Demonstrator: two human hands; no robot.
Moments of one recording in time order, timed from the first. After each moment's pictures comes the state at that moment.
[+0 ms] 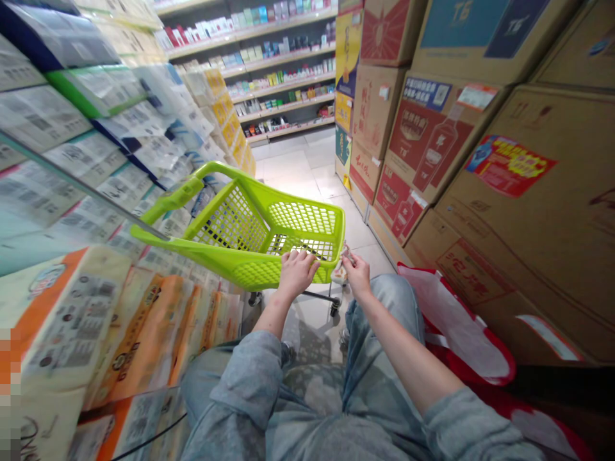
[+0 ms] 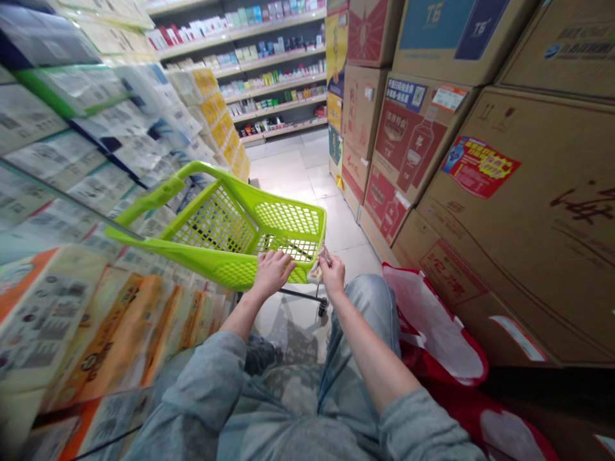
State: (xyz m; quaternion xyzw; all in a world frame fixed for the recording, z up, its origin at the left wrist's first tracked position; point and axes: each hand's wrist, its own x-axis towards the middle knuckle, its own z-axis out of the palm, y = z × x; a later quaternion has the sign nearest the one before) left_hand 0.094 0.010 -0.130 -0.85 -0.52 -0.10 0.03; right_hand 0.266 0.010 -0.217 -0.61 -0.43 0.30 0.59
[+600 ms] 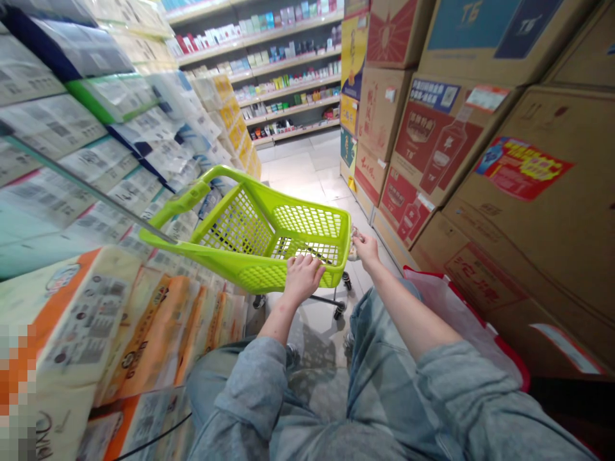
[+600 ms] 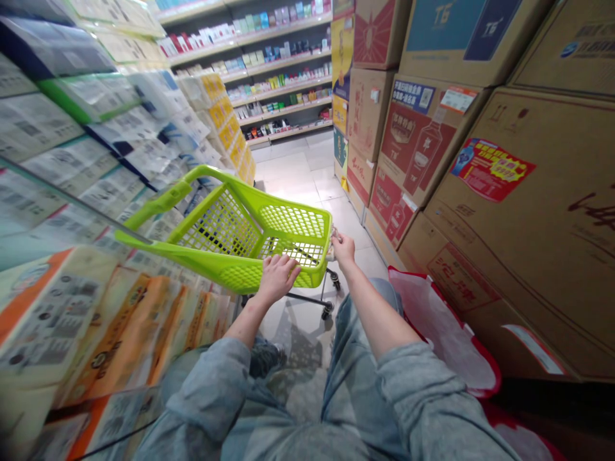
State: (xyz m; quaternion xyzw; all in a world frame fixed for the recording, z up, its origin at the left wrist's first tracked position) left_hand 0.094 0.003 -0.130 -0.85 -0.51 -0.11 0.04; right_hand 0.301 0.087 -0.202 -0.63 -0.41 0.33 0.57
